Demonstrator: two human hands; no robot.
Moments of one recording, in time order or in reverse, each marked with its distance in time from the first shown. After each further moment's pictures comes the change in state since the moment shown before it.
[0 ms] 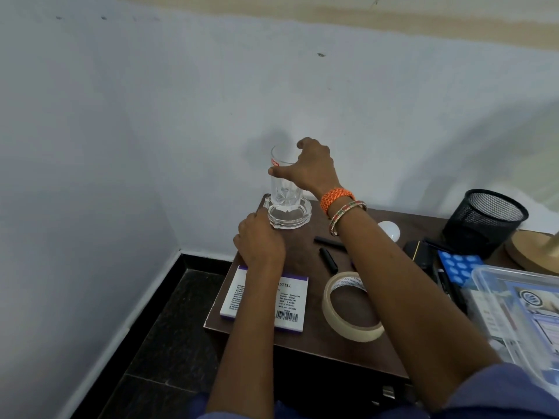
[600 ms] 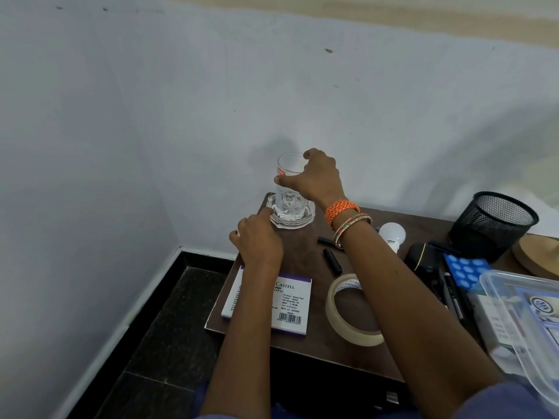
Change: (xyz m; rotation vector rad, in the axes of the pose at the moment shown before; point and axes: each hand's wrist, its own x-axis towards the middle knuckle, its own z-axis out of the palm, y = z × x) left_hand 0.005 -0.002 -0.008 0.043 -0.088 -0.022; right_hand -0.010 0.010 0.009 -0.025 -0.015 0.058
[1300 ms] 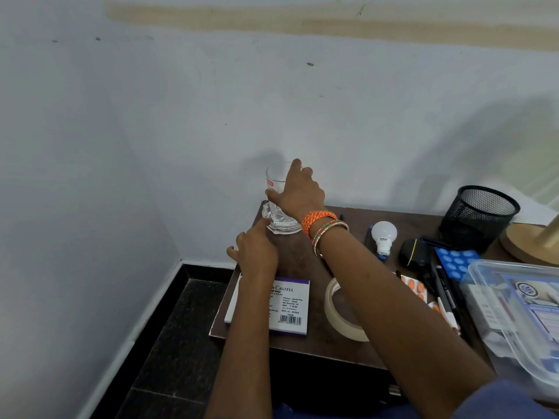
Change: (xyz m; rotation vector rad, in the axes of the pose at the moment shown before) left_hand 0.001 -0.009 0.006 -0.068 -0.064 -0.017; right_hand -0.011 -0.009 0.019 -0.261 0.013 -0.006
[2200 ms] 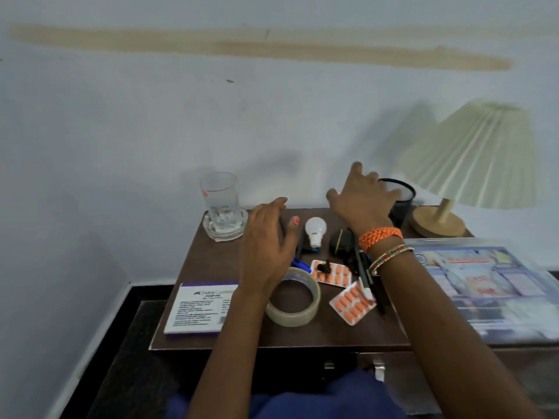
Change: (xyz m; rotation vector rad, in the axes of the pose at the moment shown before) left_hand -0.072 0.080 0.015 -0.272 0.149 0.791; right_hand -0.073 0.128 -0.135 -0.324 0.206 0.377
